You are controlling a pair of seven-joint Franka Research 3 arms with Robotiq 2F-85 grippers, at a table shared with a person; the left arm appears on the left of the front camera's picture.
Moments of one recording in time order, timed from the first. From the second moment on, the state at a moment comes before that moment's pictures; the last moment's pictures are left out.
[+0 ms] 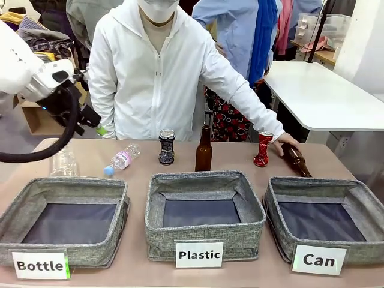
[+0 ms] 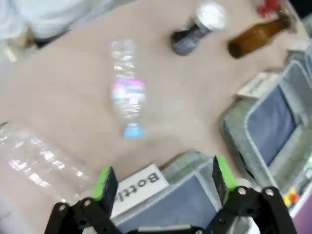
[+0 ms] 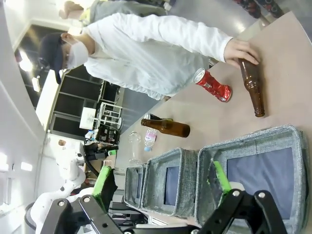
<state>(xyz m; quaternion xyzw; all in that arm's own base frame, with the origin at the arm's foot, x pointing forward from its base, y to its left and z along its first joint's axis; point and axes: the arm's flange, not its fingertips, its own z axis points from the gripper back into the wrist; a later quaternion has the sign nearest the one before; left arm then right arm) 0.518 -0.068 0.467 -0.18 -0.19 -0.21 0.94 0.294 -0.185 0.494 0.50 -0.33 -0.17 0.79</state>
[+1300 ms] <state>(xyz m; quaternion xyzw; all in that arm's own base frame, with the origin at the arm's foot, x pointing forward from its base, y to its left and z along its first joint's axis) 0.587 -0.062 0.438 -0.34 -0.32 -0.58 0.67 0.296 -0.185 0.494 0.49 -0.33 -0.17 0.79</state>
